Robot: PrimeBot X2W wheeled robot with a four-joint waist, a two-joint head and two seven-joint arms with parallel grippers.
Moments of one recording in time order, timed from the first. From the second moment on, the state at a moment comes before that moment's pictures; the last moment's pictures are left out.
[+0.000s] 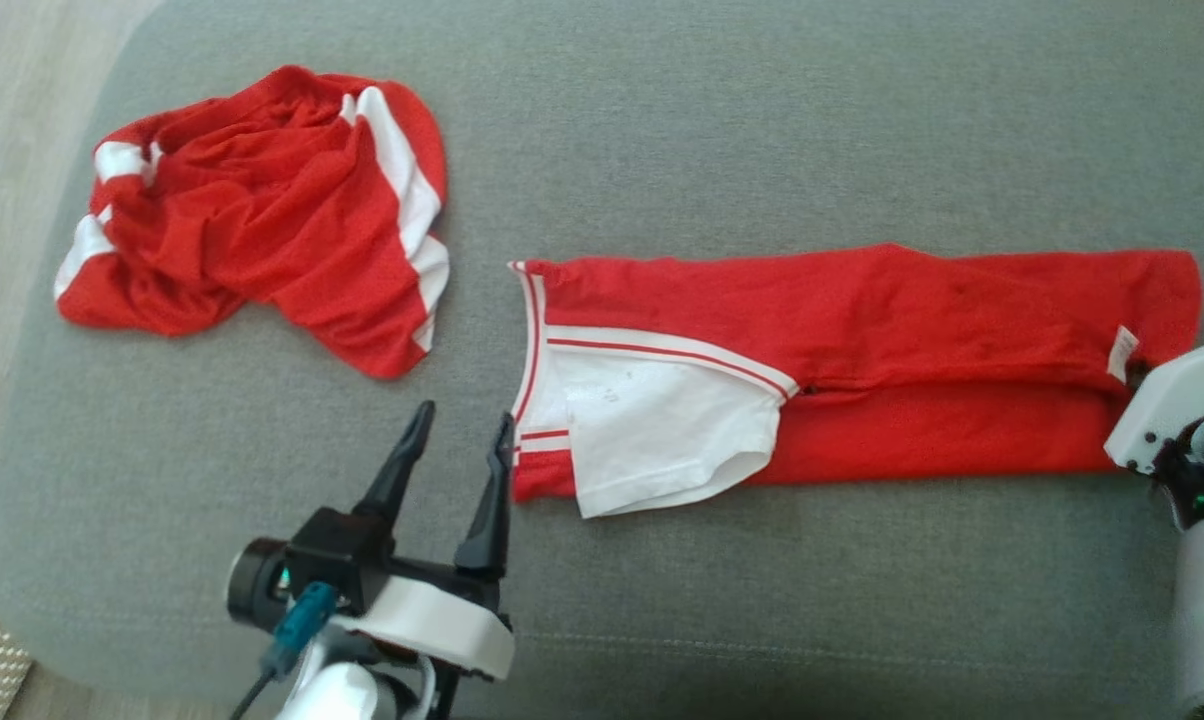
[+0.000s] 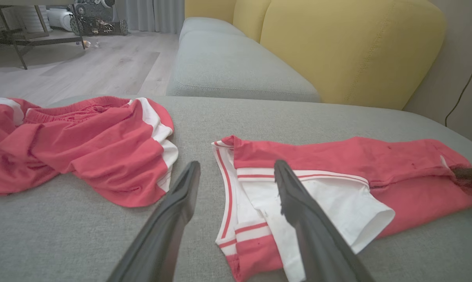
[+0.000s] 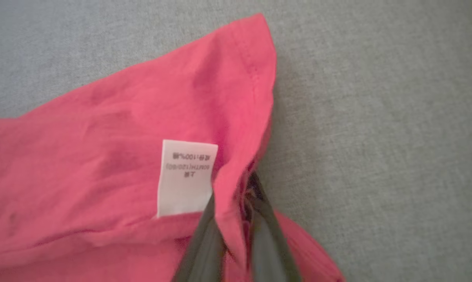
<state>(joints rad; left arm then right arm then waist) -0.08 0.25 -0.62 -0.01 -0.39 0.28 -0.25 -0.58 -0.21 -0.37 0.87 -0.05 0.13 0.45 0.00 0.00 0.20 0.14</state>
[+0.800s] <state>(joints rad) -0.06 0.18 -0.54 0.04 -0.32 0.18 -0.25 -0.46 -0.19 -0.18 0.21 -0.14 0.13 0.59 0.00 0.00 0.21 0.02</state>
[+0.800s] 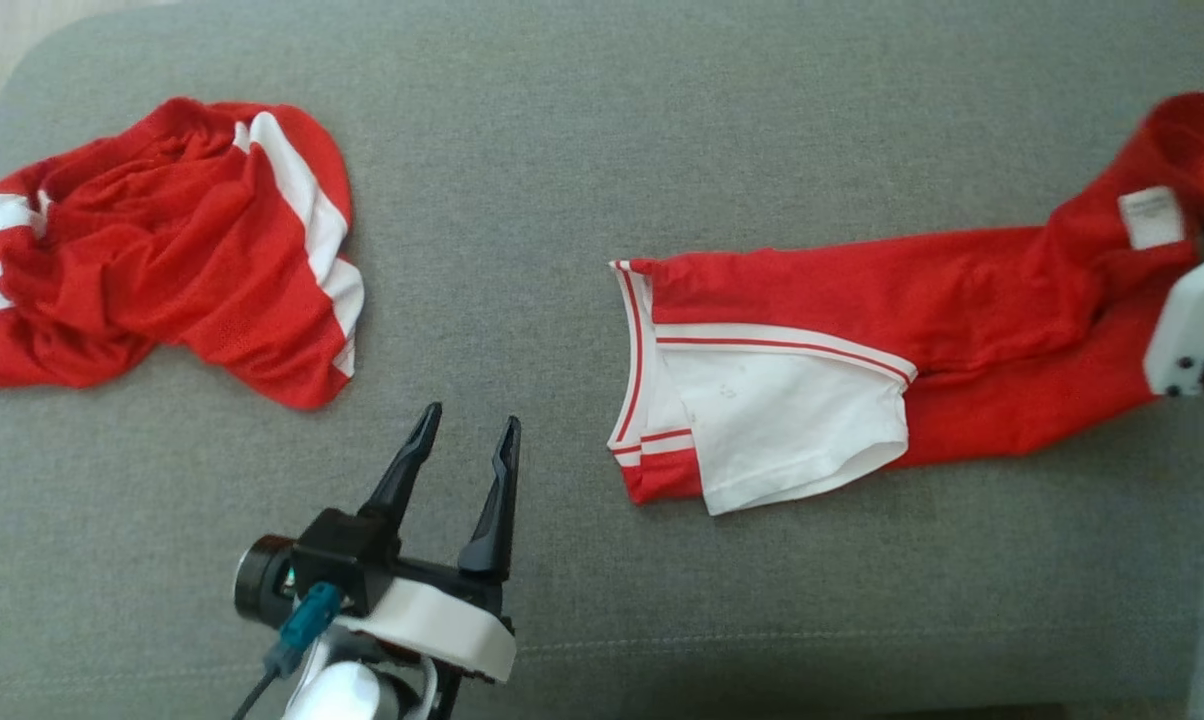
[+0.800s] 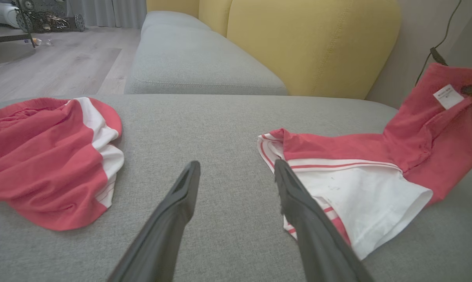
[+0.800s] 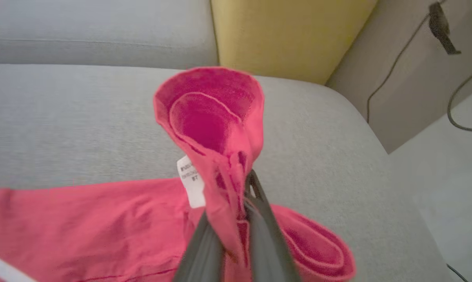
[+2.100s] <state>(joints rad) -0.04 0.11 -0.50 0.11 -0.28 0.08 -0.25 -0.26 -0.06 0.26 0.03 0.08 0.13 0.59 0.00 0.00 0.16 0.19</state>
